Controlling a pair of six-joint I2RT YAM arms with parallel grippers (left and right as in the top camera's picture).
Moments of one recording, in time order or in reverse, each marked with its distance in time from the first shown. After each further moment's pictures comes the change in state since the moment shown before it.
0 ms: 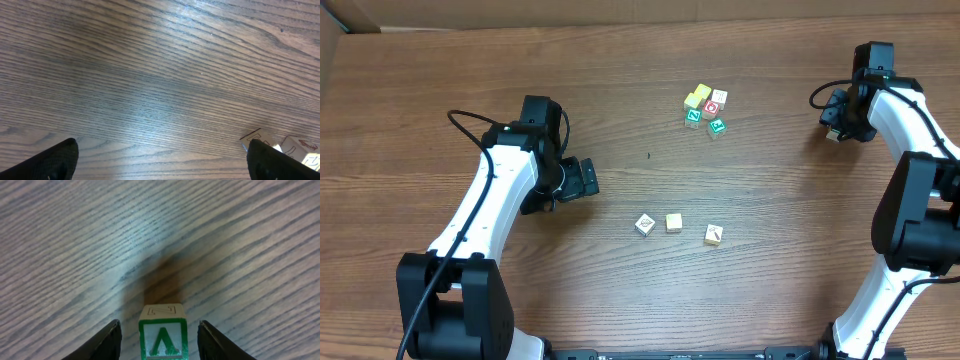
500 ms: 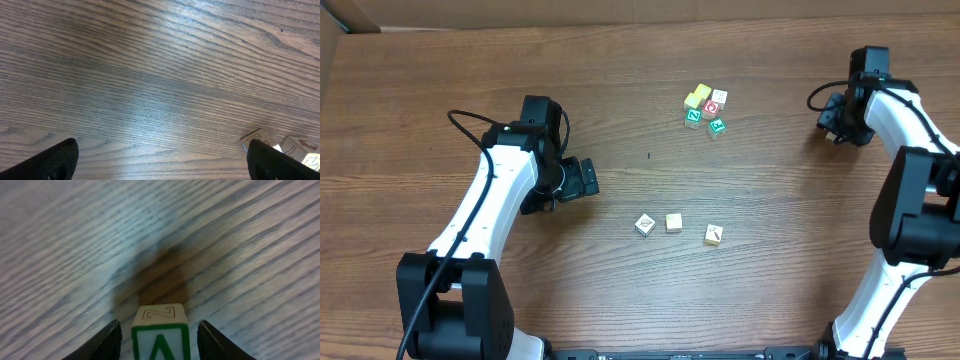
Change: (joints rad) left arm 0.000 0.000 0.000 0.000 0.000 0.000; right arm 0.000 0.039 0.000 0.002 0.000 0.021
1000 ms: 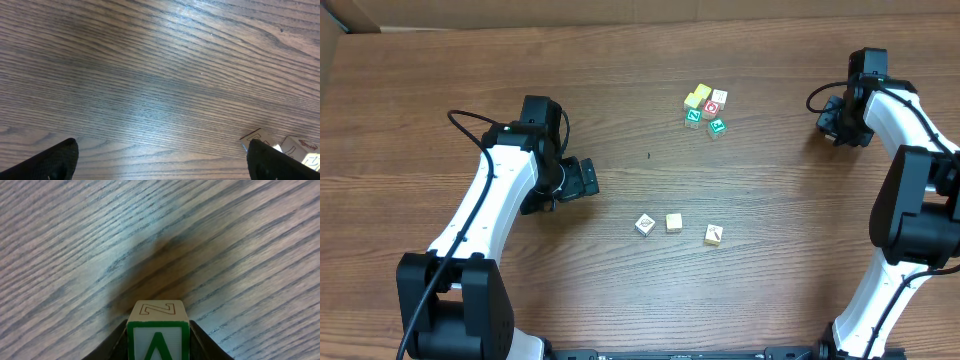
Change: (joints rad) left arm 0.000 0.000 0.000 0.000 0.000 0.000; right arm 0.001 0.005 0.001 -0.022 -0.015 -0.007
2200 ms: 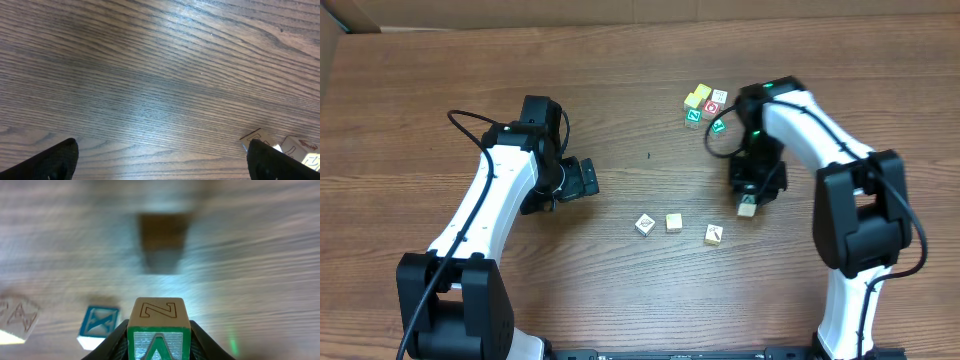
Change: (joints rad) left arm 0.000 0.000 0.000 0.000 0.000 0.000; right arm 0.442 -0.022 0.026 -0.693 -0.256 0.010
